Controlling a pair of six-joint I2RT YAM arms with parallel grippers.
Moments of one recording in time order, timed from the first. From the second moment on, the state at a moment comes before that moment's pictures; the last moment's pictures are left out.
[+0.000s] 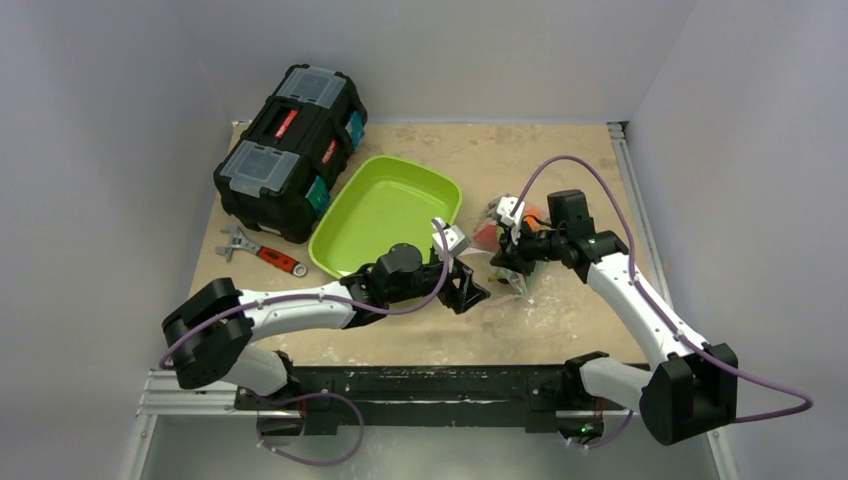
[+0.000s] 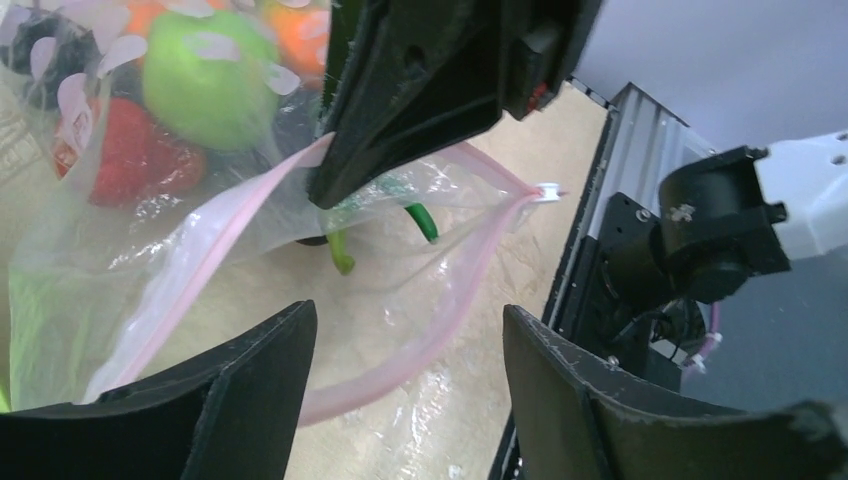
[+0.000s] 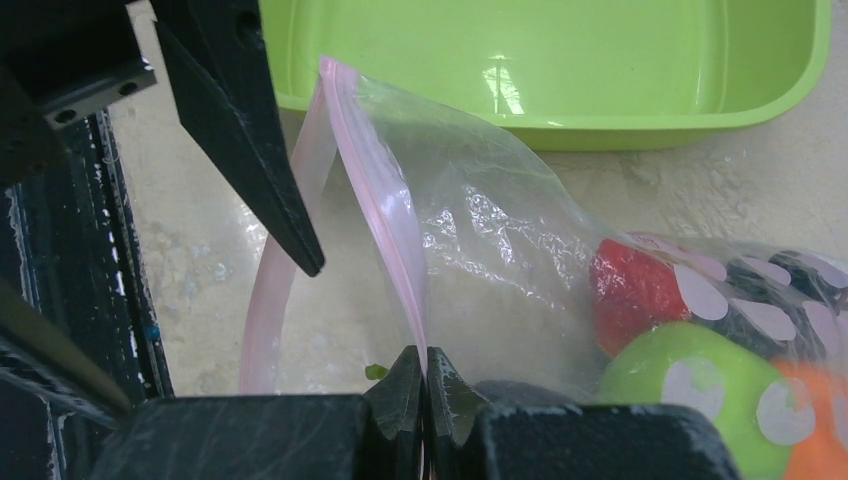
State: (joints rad) left arm -1.04 1.40 0.72 0.46 0.15 -0.34; right arm 0.27 1.14 0.86 -0.58 -0.73 -0.61
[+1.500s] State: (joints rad) left arm -1.12 1.76 0.84 0.65 -0.09 -0.20; right arm 0.27 1.14 0.86 -0.58 -0.78 -0.60
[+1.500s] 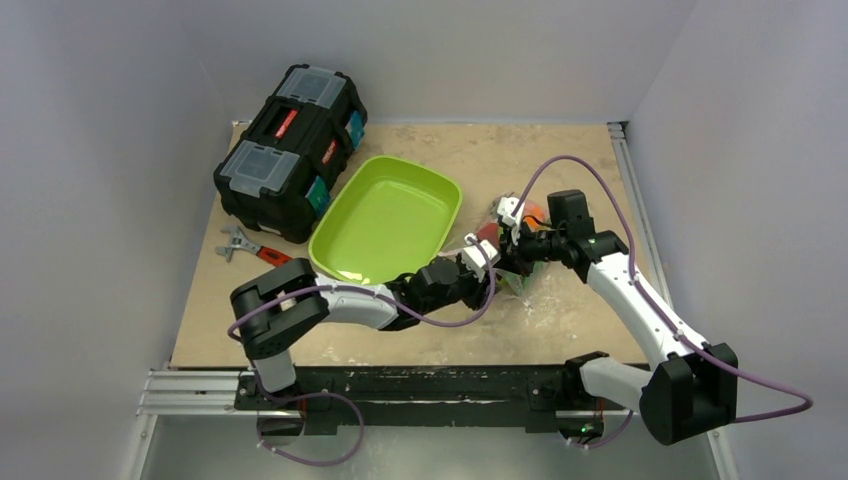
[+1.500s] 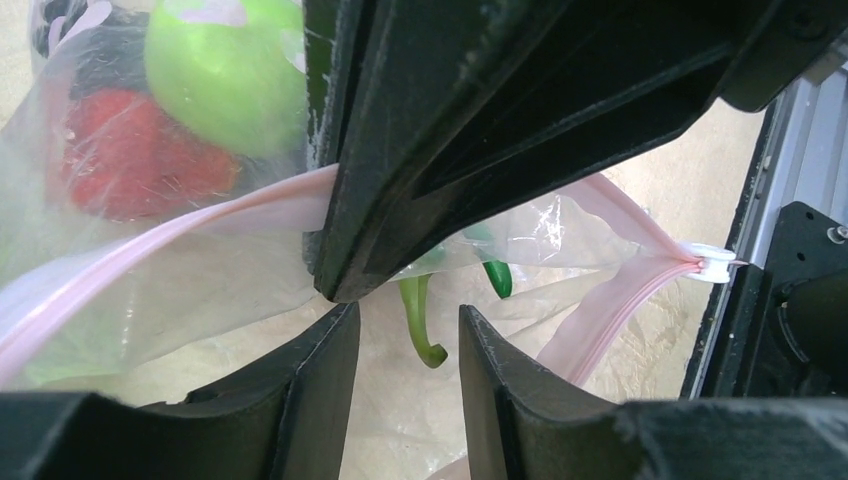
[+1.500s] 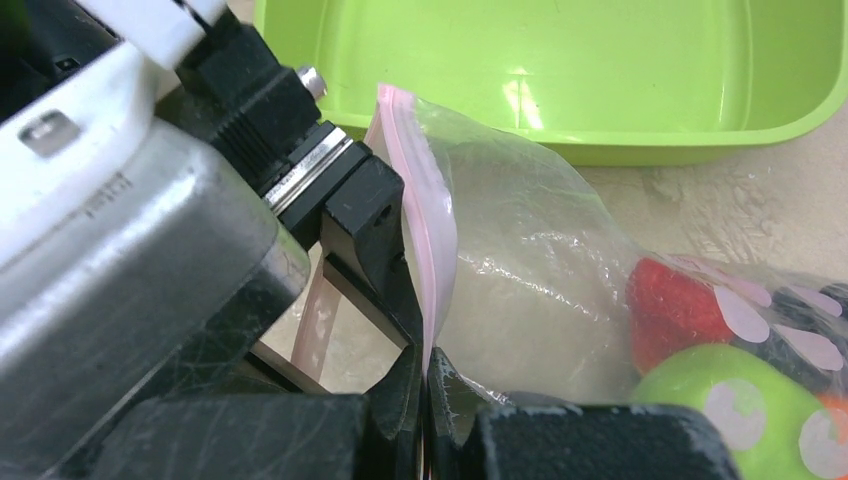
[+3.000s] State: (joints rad) left arm -1.13 1.30 0.79 0.19 -0.11 -0.12; right arm 0.27 1.14 0.86 -0.55 -0.74 -0.58
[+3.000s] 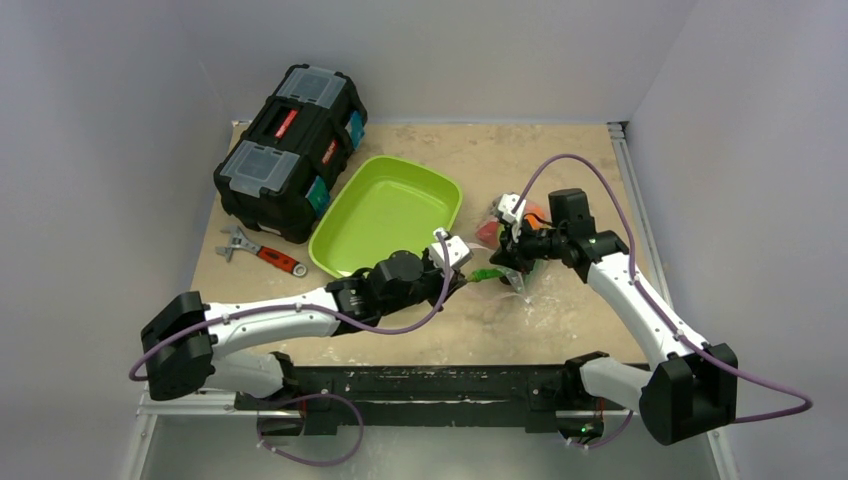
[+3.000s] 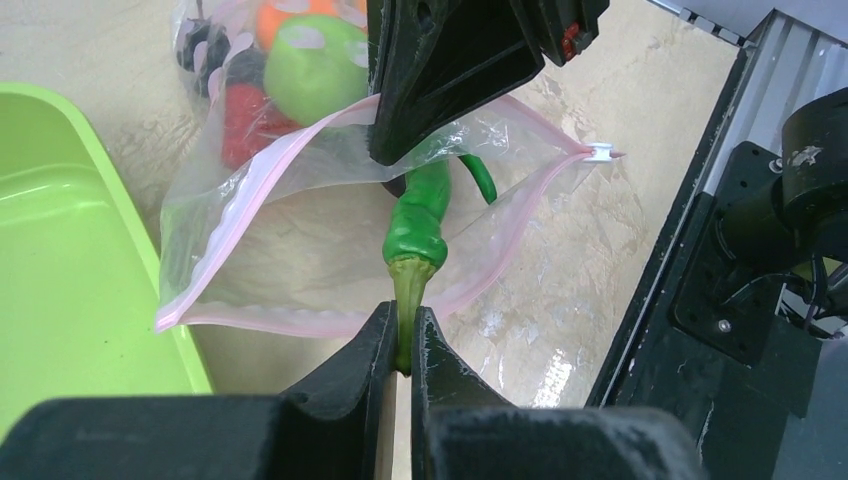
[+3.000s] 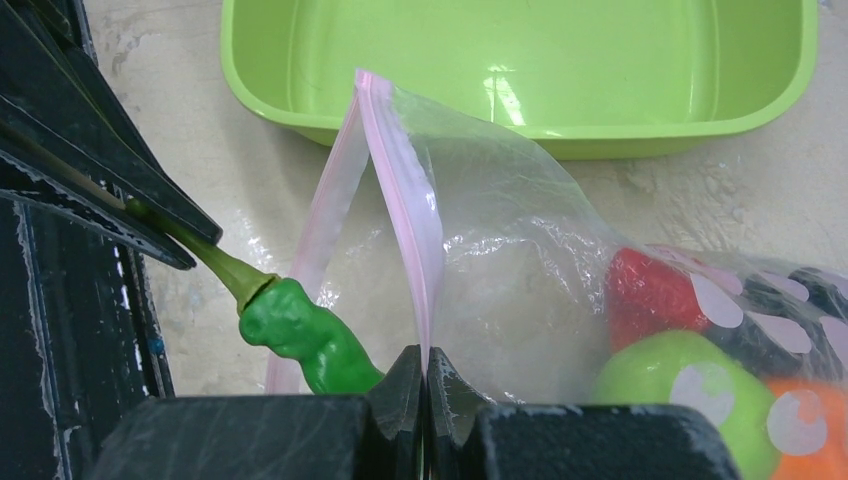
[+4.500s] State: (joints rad) left arm -1.11 0.98 0.77 -0.19 -0.11 -0.04; right arm 0.26 1.14 0.86 -0.55 -0.72 -0.58
